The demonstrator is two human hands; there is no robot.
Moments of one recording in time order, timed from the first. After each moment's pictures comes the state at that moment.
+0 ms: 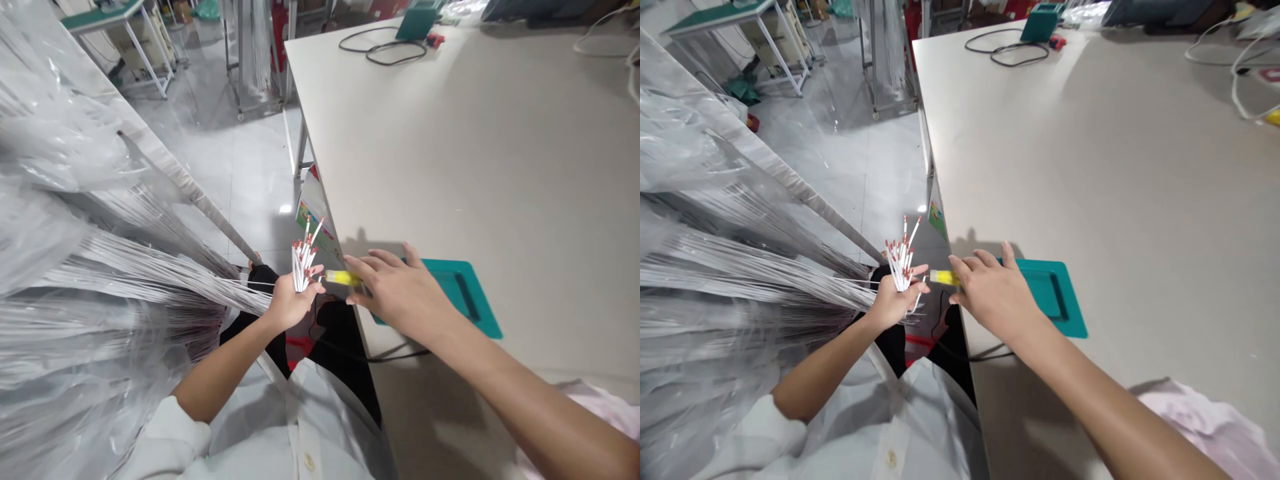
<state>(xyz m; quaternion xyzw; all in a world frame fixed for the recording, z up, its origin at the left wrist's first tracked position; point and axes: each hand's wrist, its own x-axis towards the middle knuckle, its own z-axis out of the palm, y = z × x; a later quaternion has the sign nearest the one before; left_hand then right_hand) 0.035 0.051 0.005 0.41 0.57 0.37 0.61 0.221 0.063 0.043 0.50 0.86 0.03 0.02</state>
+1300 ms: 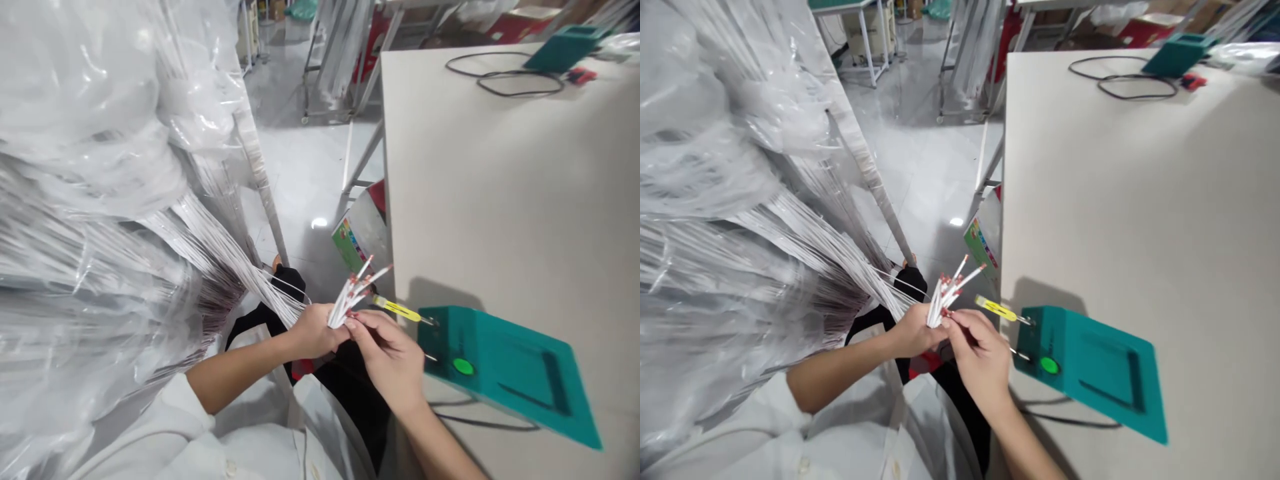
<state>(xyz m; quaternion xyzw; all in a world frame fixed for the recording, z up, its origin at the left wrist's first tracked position) 0.013 0.007 0.005 0.47 0.52 0.35 0.61 0.154 0.009 -0.004 0.50 0.64 -0.35 -0.45</state>
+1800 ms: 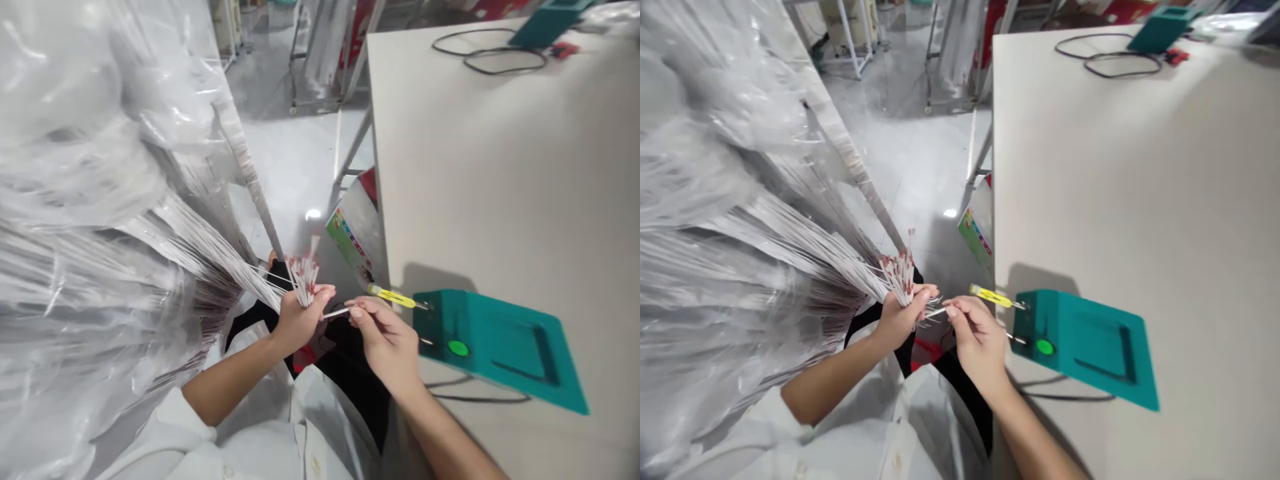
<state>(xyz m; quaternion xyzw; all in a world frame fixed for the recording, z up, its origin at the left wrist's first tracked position) 0.010 0.007 0.007 0.36 0.60 0.47 0.53 0.149 0.014 -0.002 0.51 0.59 -0.41 -0.47</state>
